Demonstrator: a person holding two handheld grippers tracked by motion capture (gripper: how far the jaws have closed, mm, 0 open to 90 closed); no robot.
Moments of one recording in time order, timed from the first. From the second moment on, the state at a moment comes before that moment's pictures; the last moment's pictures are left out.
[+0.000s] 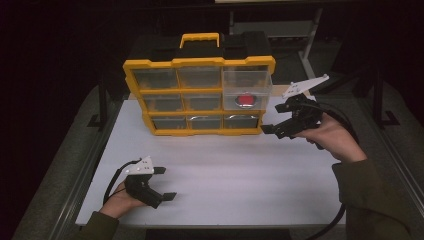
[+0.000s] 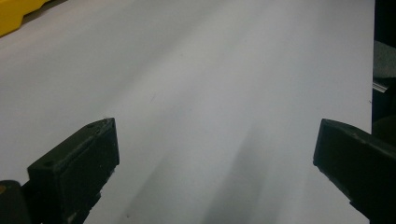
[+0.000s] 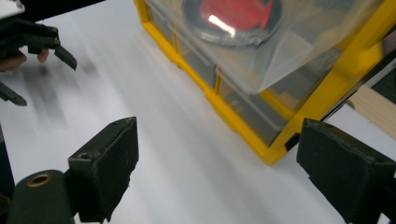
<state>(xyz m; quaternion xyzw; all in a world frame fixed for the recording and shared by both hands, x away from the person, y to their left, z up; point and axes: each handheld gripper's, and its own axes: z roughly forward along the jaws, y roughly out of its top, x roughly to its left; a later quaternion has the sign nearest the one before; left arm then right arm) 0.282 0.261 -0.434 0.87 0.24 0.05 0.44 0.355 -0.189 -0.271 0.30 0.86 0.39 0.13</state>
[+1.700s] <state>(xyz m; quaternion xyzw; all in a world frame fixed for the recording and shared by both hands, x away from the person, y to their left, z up) 0.280 0.264 -0.434 0.86 0.24 0.05 0.44 0.283 -0.185 -0.443 0.34 0.83 0.42 0.12</state>
